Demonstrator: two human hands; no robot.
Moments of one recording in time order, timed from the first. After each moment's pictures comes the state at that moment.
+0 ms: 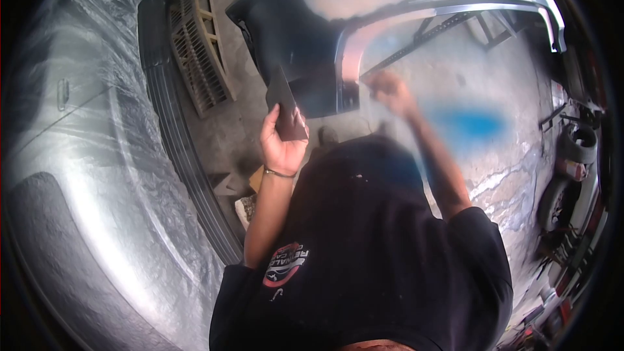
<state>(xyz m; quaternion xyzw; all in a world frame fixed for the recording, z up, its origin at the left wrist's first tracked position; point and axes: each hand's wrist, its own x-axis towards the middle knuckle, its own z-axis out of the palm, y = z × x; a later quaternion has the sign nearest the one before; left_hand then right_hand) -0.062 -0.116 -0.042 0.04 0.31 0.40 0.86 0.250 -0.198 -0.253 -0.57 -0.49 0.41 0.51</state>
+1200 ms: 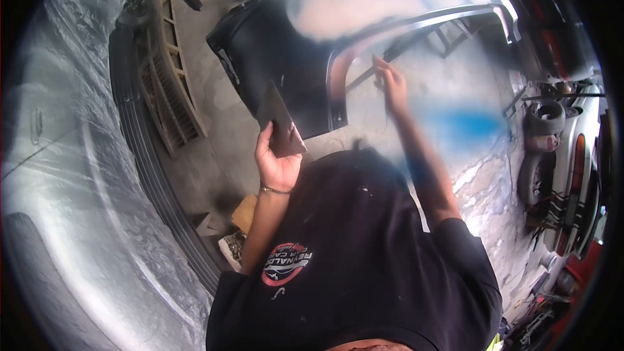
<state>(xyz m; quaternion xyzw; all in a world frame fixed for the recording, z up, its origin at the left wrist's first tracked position) -0.092 -0.085 -0.062 0.02 0.29 0.40 0.87 0.255 -0.169 -0.220 -0.66 -0.20 0.31 0.65</state>
